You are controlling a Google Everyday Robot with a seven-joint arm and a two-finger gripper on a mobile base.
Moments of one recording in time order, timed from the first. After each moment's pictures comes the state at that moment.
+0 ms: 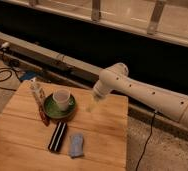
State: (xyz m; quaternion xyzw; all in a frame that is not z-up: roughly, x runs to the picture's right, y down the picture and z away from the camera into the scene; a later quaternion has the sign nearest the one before) arm -0.001 0.060 0.796 -0.27 -0.13 0.23 0.92
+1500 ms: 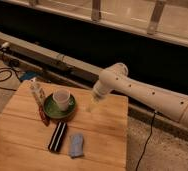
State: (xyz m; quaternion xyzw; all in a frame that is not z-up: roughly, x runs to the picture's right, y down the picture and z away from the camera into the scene) arm 0.000 0.065 0.794 -0.27 -0.12 0.23 0.93
